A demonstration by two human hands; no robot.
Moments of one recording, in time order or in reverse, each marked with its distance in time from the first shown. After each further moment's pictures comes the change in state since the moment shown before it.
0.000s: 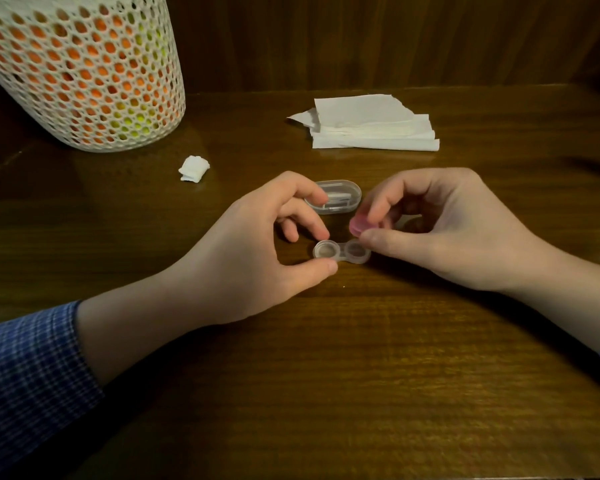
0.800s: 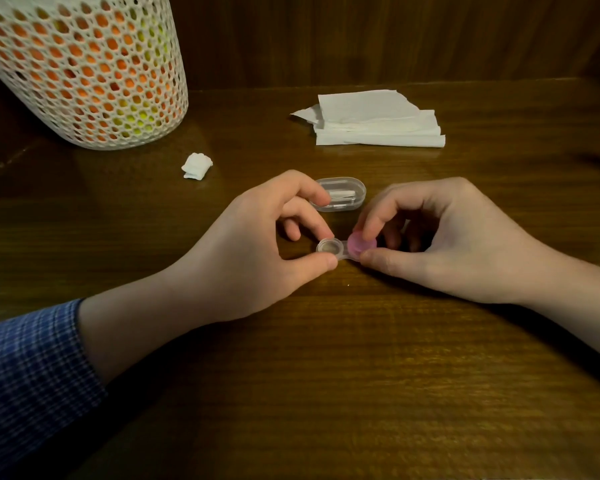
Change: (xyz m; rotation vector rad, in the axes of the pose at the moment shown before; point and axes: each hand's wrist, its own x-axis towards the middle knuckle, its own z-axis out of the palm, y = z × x) left_hand 0.001 -0.001 0.000 0.028 0.013 -0.017; right_hand -0.003 -0.001 0.002 -0.099 -0.109 -0.006
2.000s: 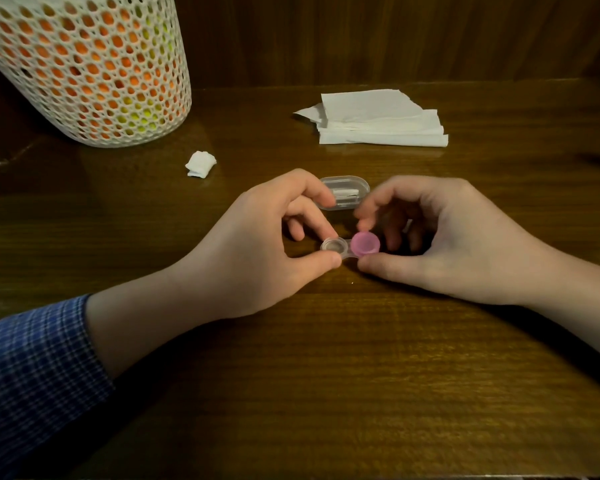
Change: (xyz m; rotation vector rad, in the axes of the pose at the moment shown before) left_hand -0.001 0.002 -0.001 -0.009 -0.007 0.014; right_hand 0.001 -0.001 0.002 -0.047 0.010 0.026
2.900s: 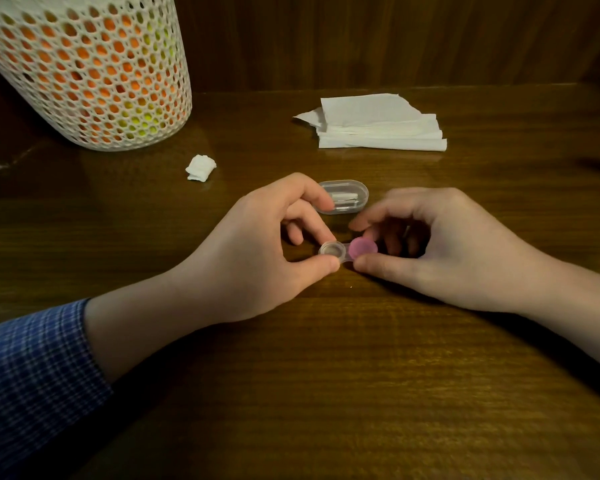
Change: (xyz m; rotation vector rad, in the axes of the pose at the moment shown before) left_hand 0.000 0.000 0.000 -0.008 0.004 -0.018; right_hand 0.000 0.000 0.003 -0.111 -0.005 -0.007
